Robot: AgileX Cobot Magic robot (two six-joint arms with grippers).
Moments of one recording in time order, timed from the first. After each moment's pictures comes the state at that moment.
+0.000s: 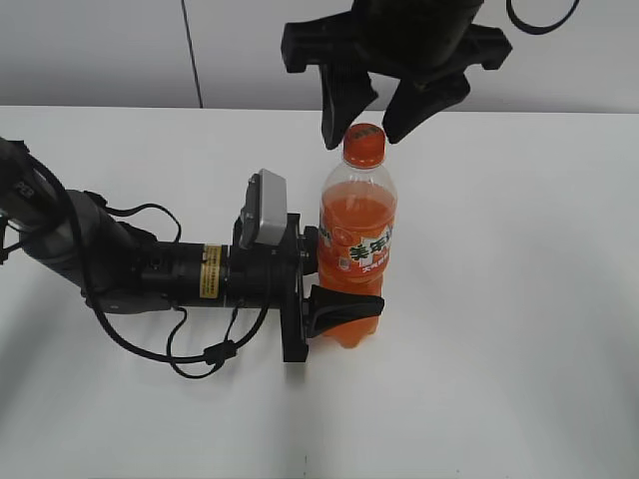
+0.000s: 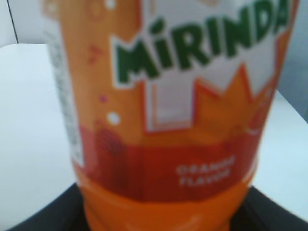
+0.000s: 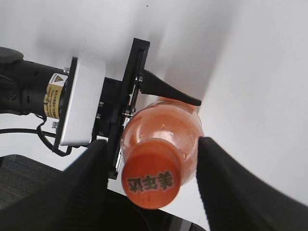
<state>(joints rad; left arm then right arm) -0.43 2.32 -1.04 1.18 -1.23 -0.35 0.68 1.80 -1.70 0.08 1.22 0.30</state>
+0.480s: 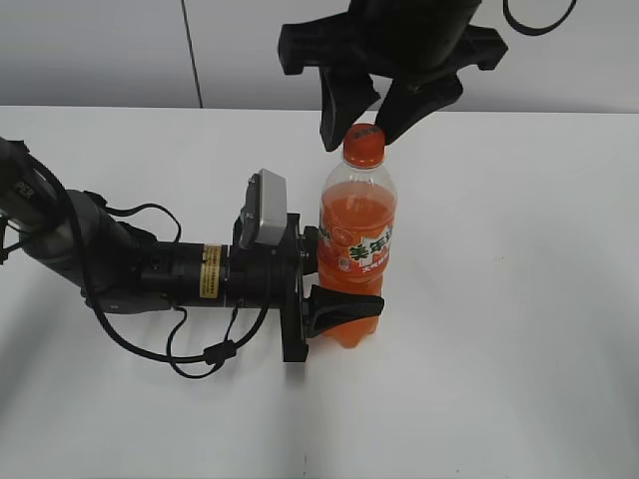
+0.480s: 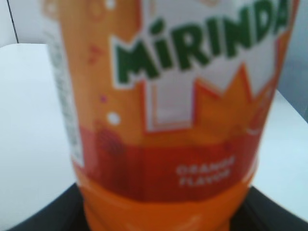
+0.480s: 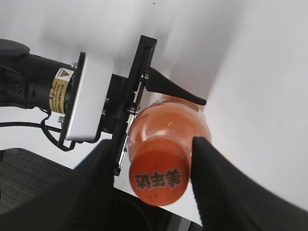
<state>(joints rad) -0.43 2.32 -1.04 1.18 -1.23 -0.35 0.68 1.80 -1.70 0.10 1.22 0.26</state>
